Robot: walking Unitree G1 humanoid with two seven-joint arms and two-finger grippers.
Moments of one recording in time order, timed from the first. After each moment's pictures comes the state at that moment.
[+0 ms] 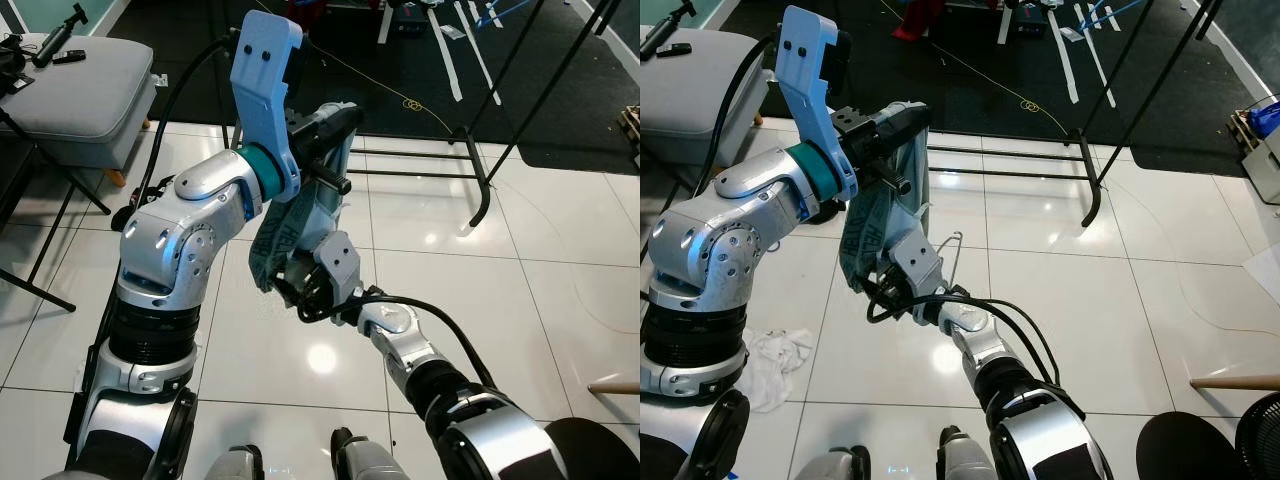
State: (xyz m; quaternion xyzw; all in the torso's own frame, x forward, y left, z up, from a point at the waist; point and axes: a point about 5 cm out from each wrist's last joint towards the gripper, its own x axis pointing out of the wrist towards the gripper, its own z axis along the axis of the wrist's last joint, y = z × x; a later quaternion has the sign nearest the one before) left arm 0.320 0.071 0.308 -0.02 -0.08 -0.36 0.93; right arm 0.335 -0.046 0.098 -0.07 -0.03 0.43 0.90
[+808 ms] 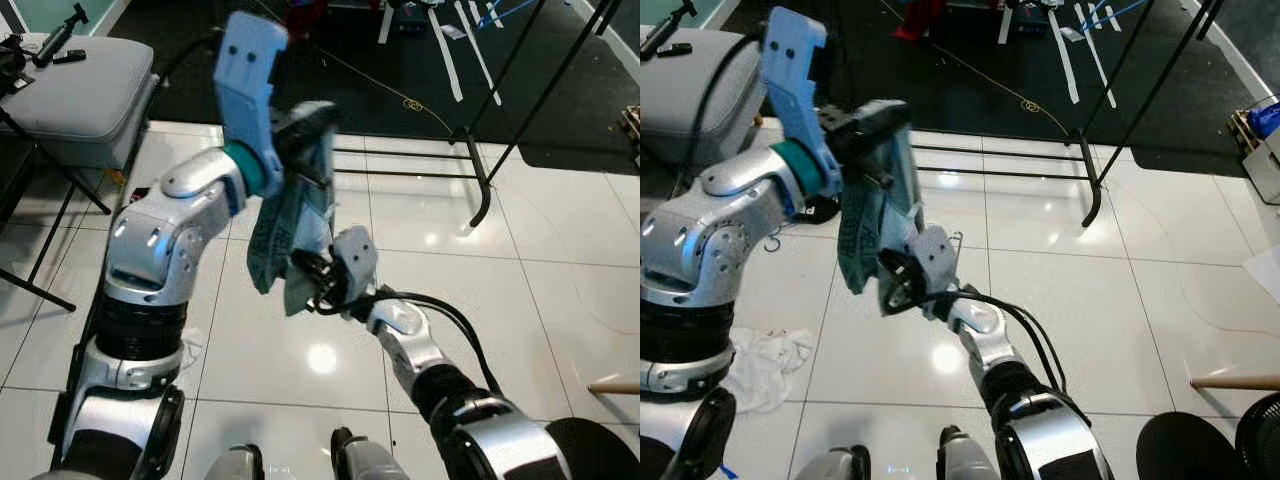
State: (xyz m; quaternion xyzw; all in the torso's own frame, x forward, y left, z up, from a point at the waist) left arm 0.338 0.102 0.295 0.02 -0.06 -0.27 0.96; right arm 0.331 -0.069 0.095 -0.02 -0.06 0.39 0.92
